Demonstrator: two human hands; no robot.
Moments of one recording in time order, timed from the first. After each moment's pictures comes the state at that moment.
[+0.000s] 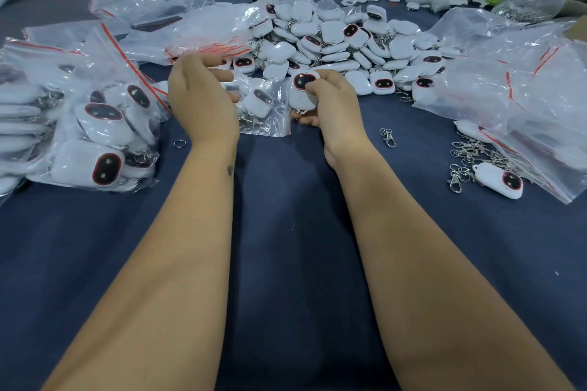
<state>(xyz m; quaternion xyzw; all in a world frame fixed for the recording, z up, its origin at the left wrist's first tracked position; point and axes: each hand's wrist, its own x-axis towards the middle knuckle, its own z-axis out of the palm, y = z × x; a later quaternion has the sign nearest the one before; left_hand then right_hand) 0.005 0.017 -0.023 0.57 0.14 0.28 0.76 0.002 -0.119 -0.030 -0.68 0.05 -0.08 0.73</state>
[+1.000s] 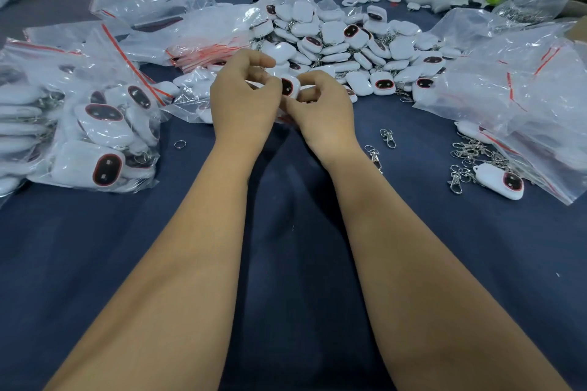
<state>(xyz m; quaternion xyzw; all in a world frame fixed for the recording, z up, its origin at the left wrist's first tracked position) 0.002 -0.004 -0.030 0.76 -0.01 0.24 0.61 -0.002 -0.108 -0.038 -0.76 0.01 -0.14 0.64</state>
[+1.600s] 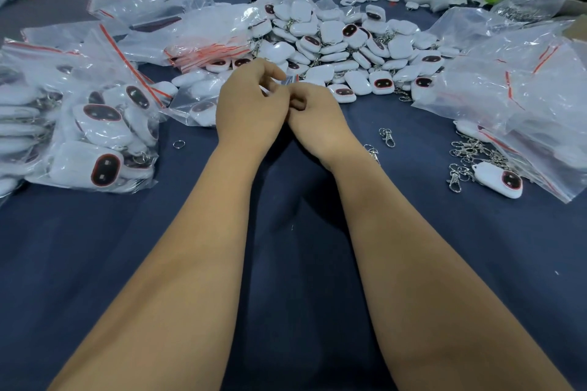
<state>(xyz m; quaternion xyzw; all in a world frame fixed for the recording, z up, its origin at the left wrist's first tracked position) 0.005 -0.008 -0.035 0.83 -0.03 0.22 0.52 -0.003 -0.111 -0.036 -0.81 -0.08 -0.07 0.57</state>
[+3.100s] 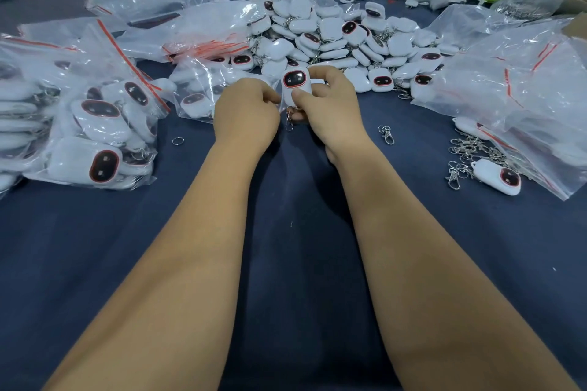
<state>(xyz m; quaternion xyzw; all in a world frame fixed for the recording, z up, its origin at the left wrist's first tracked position) 0.009 -0.003 -0.039 0.91 0.01 0.17 0.37 0.003 -0.120 -0.036 -0.70 0.01 -0.10 0.70</state>
